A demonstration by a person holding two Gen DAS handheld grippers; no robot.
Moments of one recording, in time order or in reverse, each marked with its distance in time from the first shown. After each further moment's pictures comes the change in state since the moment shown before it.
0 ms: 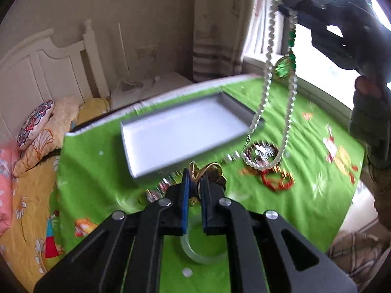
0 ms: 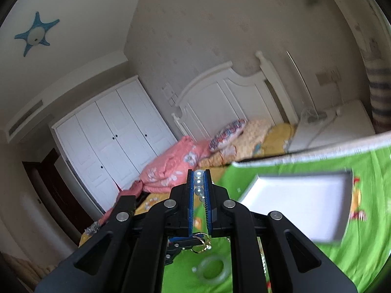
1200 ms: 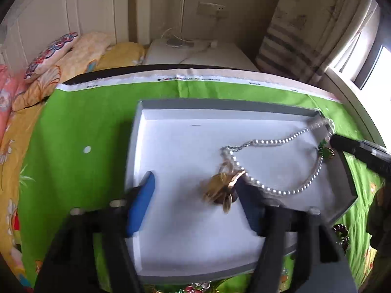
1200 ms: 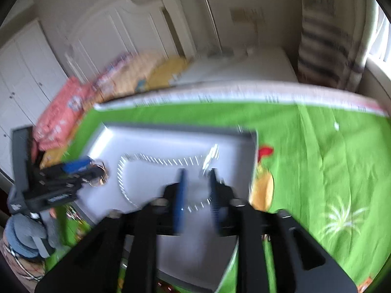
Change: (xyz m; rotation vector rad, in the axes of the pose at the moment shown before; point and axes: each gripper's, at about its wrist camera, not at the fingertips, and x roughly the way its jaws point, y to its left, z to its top) left arm 0.189 0.093 0.047 -0.378 0.194 0.121; right arm 0.109 -0.193 -0.043 0.041 0.454 -0.622
